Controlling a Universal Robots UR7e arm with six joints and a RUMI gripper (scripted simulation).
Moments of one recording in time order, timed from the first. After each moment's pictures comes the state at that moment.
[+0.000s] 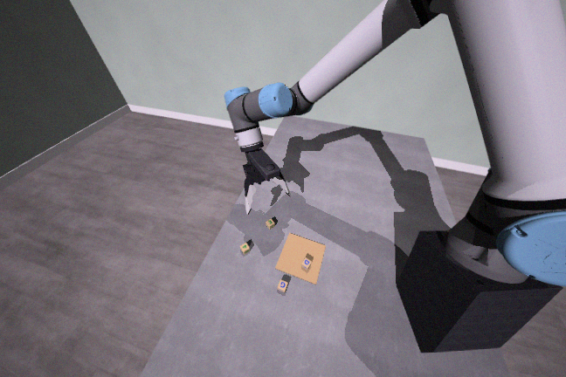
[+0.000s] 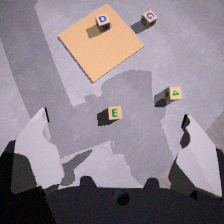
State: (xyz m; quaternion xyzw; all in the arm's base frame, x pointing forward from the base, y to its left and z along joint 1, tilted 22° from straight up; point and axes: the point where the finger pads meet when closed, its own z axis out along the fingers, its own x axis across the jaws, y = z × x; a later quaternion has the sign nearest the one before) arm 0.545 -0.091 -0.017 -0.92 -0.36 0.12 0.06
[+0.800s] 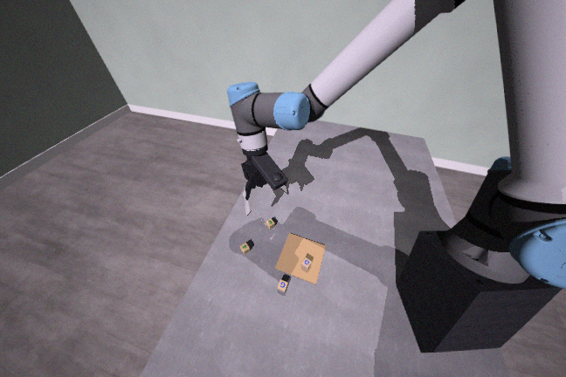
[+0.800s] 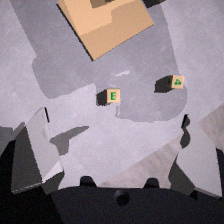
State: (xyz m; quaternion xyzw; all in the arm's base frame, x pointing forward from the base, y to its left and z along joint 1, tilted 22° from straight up) arm 0.549 -0.089 -0.013 -0.91 -0.41 0.08 -0.07
